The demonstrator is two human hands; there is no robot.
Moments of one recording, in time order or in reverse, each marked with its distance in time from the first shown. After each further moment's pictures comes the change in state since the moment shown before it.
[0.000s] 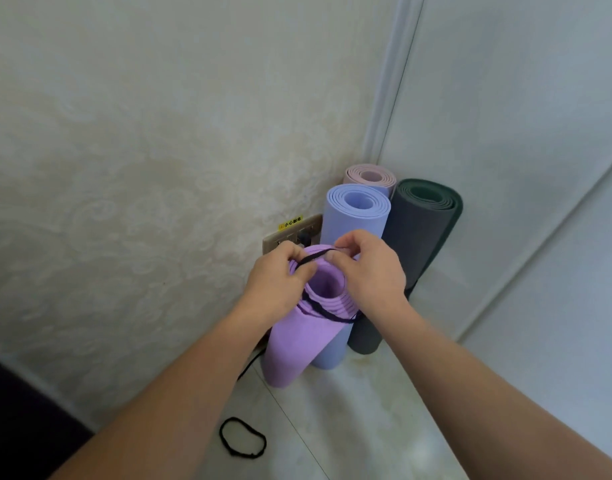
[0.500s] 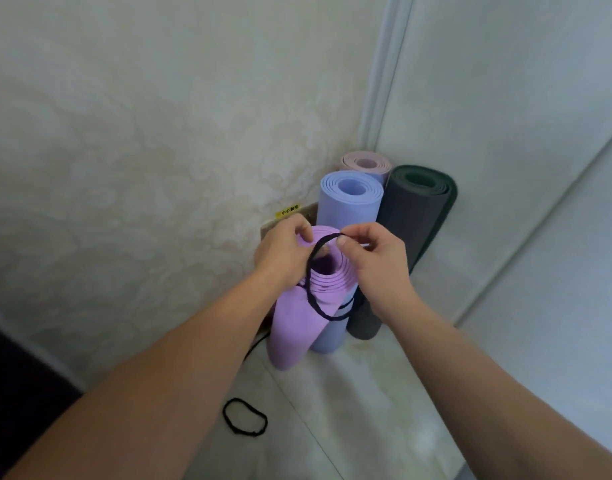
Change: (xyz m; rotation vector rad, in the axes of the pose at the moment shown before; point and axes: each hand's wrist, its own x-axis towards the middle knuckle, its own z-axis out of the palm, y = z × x) left_hand 0.017 0.015 0.025 0.143 0.062 -0.049; right_hand -0.017 0.021 -0.017 0.664 0.031 0.026
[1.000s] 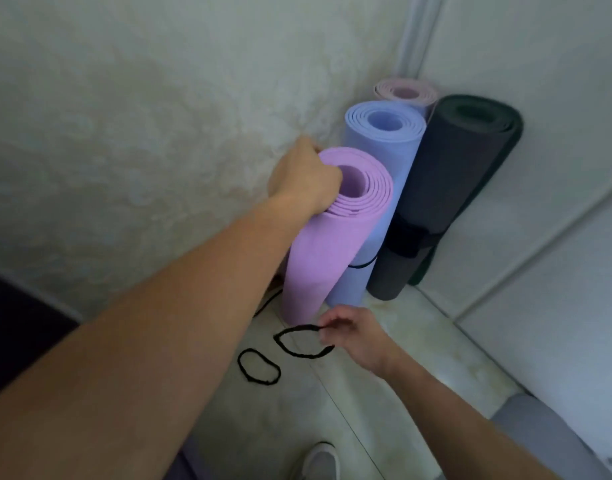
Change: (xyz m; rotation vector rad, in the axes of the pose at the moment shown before) left_hand 0.043 0.007 0.016 0.157 0.045 -0.133; right_hand -0.071 0.183 0.012 -0.067 -0.639 0.349
